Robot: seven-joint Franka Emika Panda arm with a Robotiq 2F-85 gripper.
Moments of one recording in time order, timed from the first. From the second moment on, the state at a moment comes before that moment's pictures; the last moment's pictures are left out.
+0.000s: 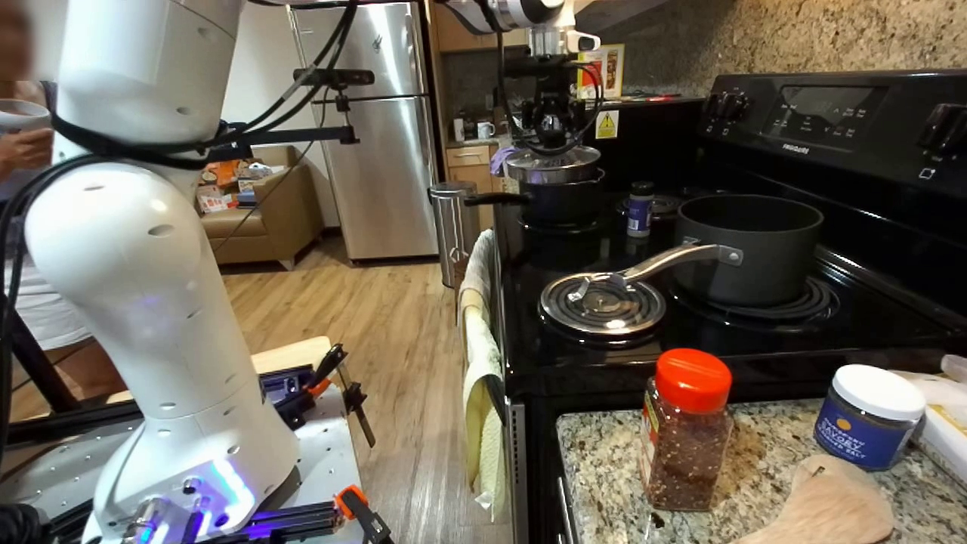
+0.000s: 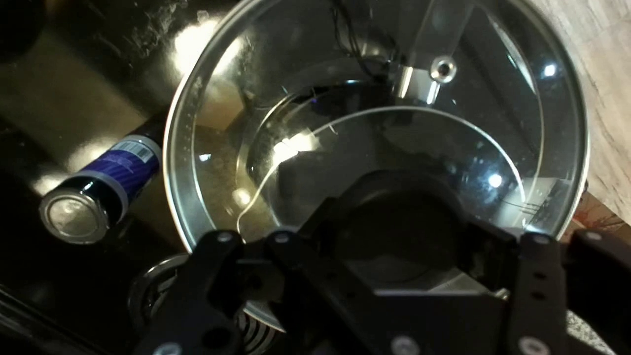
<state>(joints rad) 0.25 0.48 0.16 -1.33 -0.05 1.91 0.03</state>
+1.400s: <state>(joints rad) 0.35 0.82 0.15 -0.77 -0.06 1.65 -0.18</state>
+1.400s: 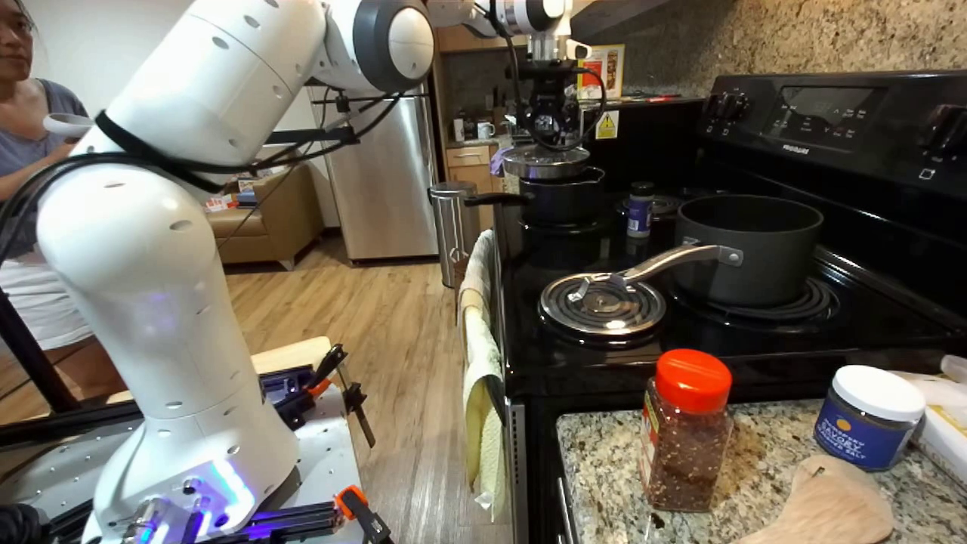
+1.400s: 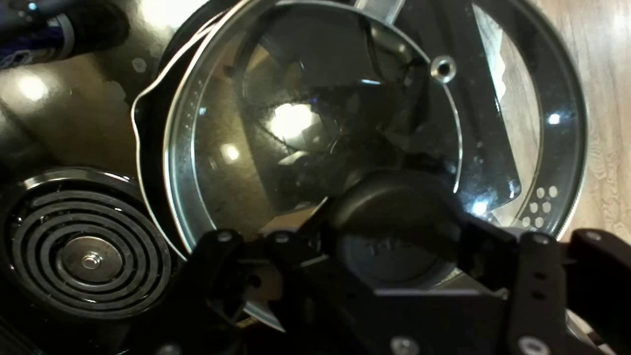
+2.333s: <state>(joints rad) 0.36 0.90 0.09 -0.68 -0.09 1.65 -0.19</state>
